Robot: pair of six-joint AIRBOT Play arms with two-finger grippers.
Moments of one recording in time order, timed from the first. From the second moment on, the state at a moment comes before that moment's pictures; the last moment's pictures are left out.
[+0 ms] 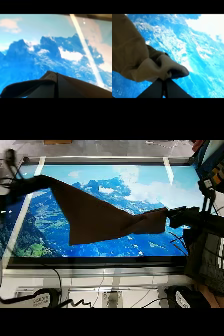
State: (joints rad) left arm 0.15 -1.43 1.34 0.62 -0.63 -0.80; right arm -0.11 -0.78 0.94 -0.94 1.02 0.95
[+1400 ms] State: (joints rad) left arm 0.35 -1.47 0.85 0.83 -1.15 -0.94; right arm -0.11 -1.16 0.94 -1.07 0.90 1.04
